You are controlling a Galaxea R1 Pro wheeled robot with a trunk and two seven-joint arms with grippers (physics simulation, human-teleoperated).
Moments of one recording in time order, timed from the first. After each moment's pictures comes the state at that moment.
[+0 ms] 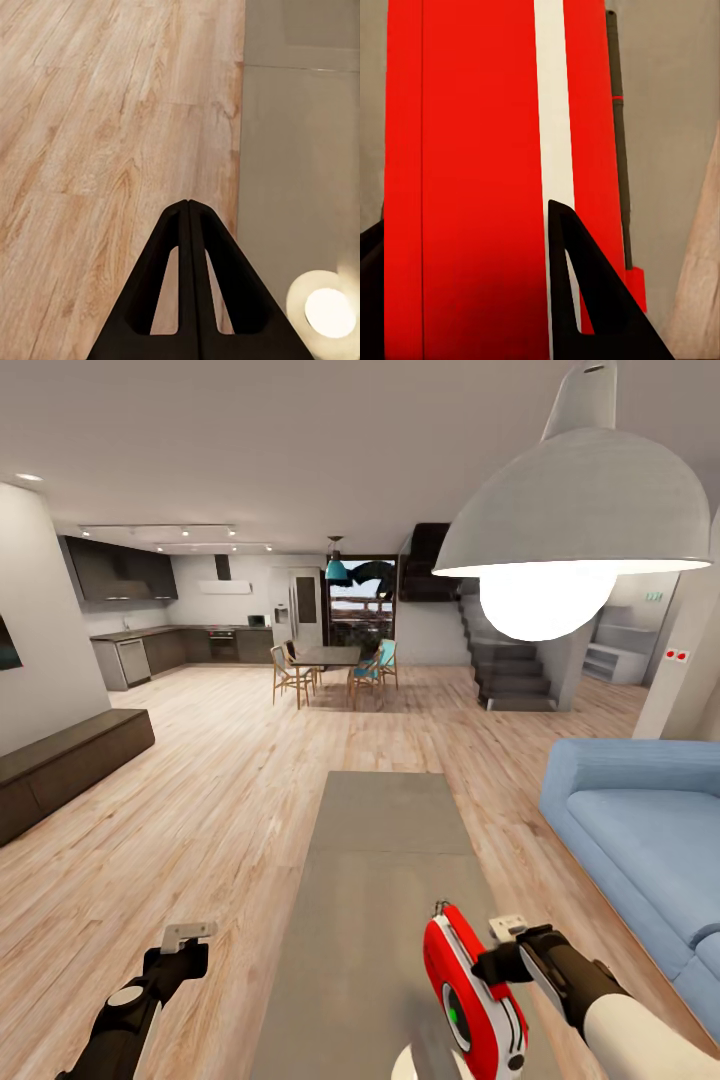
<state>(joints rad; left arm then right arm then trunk) -0.30 -0.02 0.40 -0.99 -0.29 0.21 -0.22 -0.65 -0.15 0.19 -0.44 0.00 0.57 0.30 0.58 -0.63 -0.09</state>
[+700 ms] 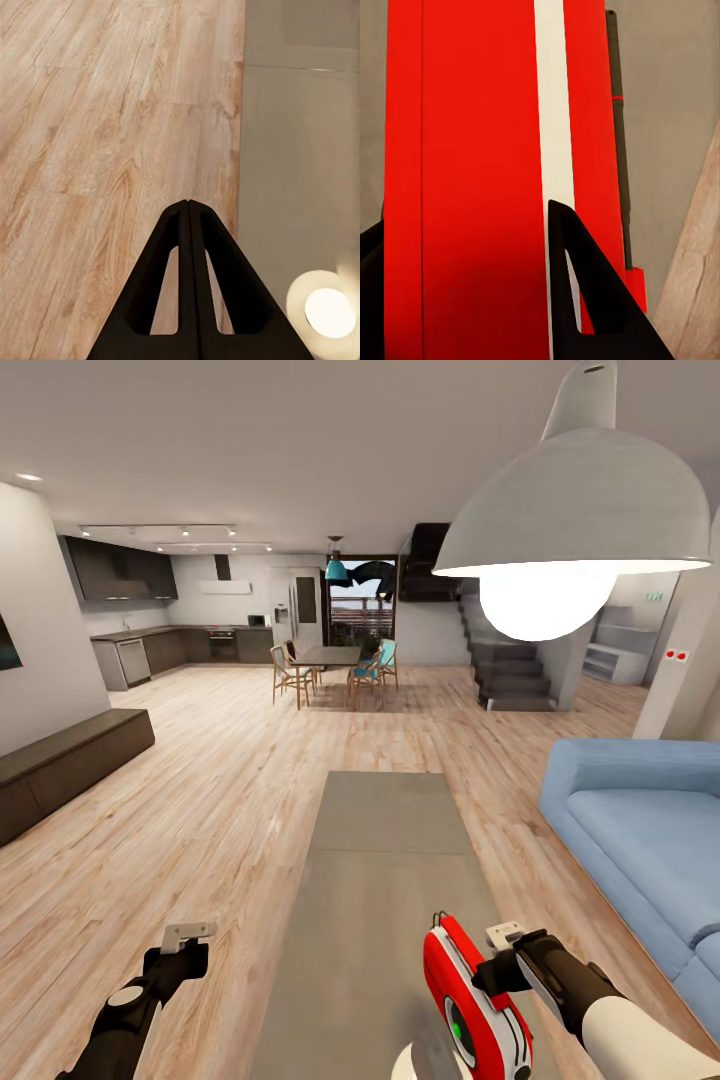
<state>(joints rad) -0.30 -0.02 0.40 -0.99 -0.29 0.21 -0.22 -0.65 -0.15 0.26 -0.42 0.00 0.57 0.30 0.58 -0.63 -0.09</state>
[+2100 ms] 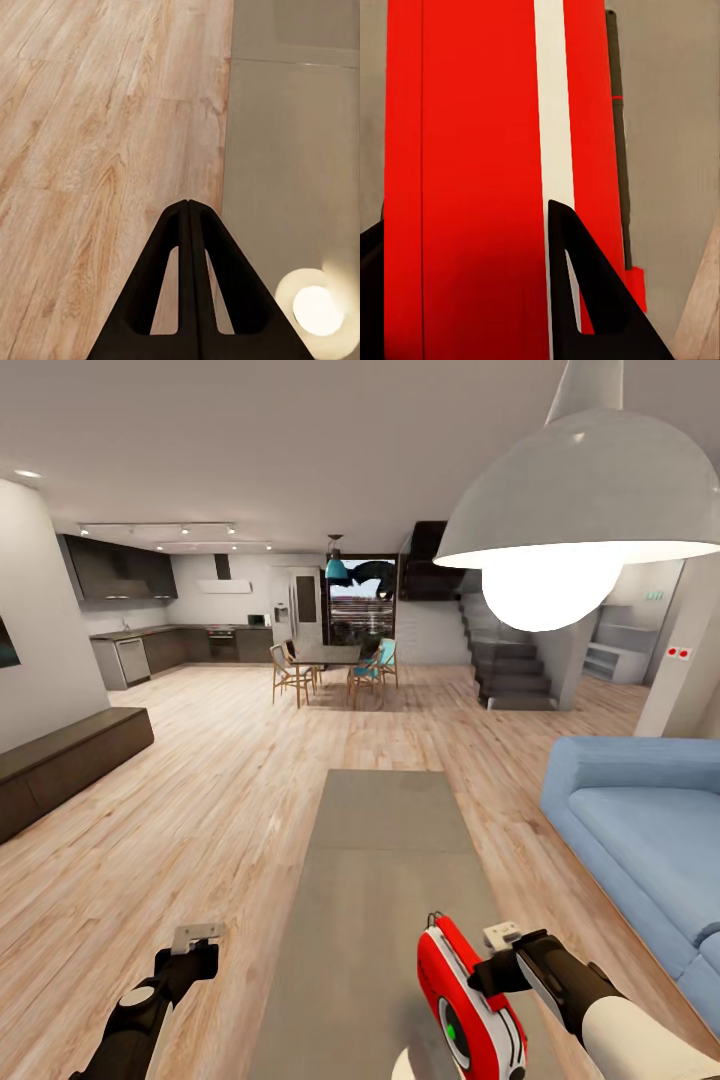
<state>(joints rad) -0.30 -0.06 0.40 -0.99 -0.29 0.21 -0.22 -0.65 -0.15 0.26 -0.42 0.00 0.56 0.35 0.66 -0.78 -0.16</state>
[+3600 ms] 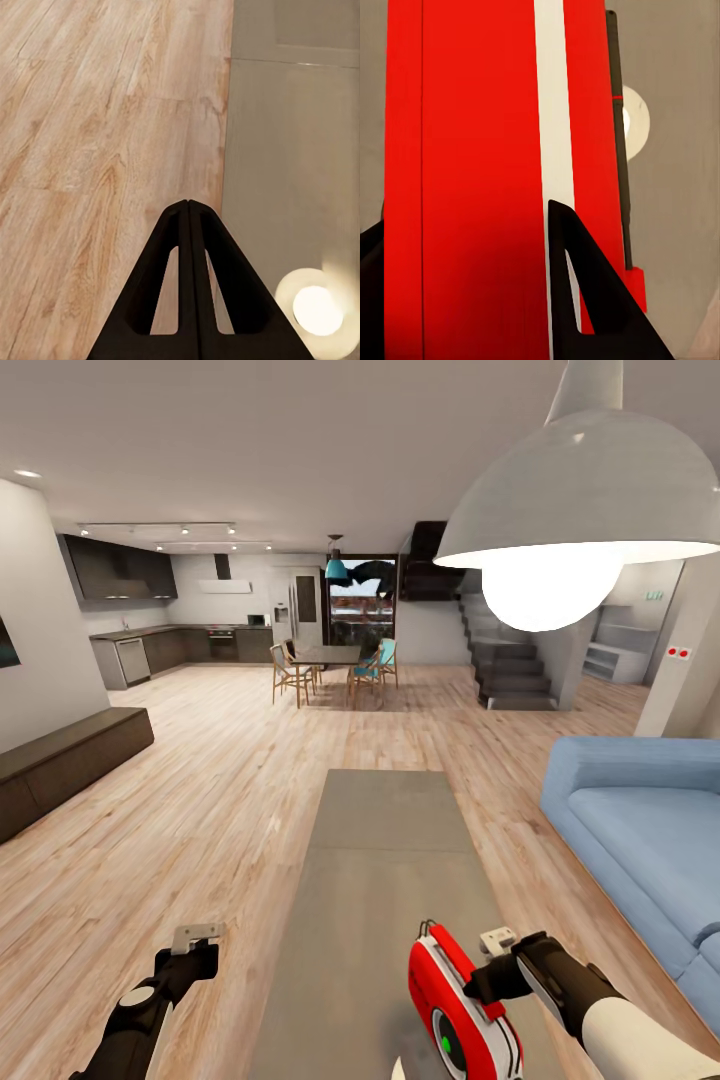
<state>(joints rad) -0.30 -0.06 0.40 -0.99 -0.29 0.21 -0.22 -0.65 -0.15 0.27 -0.41 0.02 0.57 0.43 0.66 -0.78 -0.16</state>
